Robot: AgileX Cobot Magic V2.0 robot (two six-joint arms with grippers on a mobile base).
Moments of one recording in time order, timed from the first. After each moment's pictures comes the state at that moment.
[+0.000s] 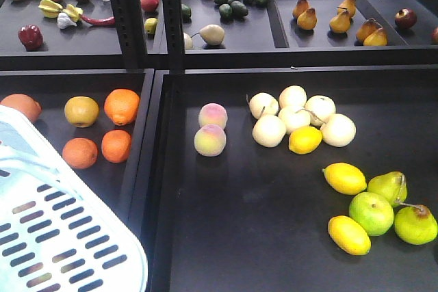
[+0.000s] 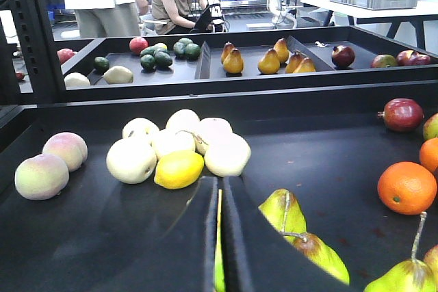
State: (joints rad) left arm -0.31 0.31 -0.67 -0.14 0.81 -0.03; right arm -0.05 -0.01 0.03 -0.04 0.16 0.03
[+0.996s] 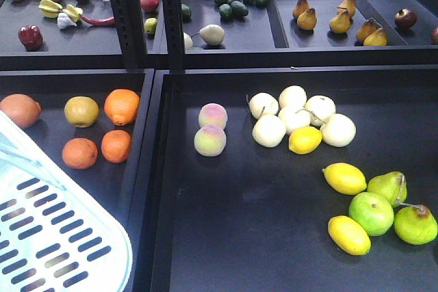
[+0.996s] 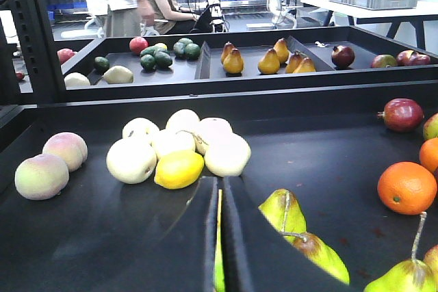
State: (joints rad) left arm -0.31 0.31 -0.67 -0.02 0.82 -0.11; right arm -0.05 -0.01 0.03 -0.04 0.16 0.03
